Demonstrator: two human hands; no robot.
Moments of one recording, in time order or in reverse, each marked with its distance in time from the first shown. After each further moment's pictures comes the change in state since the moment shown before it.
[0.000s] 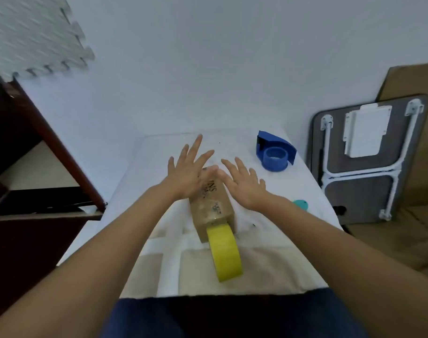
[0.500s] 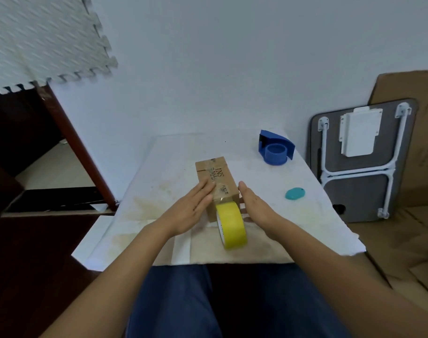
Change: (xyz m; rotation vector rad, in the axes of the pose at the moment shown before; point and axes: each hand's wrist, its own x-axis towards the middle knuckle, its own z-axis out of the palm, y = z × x) left_hand -0.116 -0.005 0.037 -0.342 -0.096 0.079; right_hand -0.084 0.015 0.035 0.574 -0.059 0.171
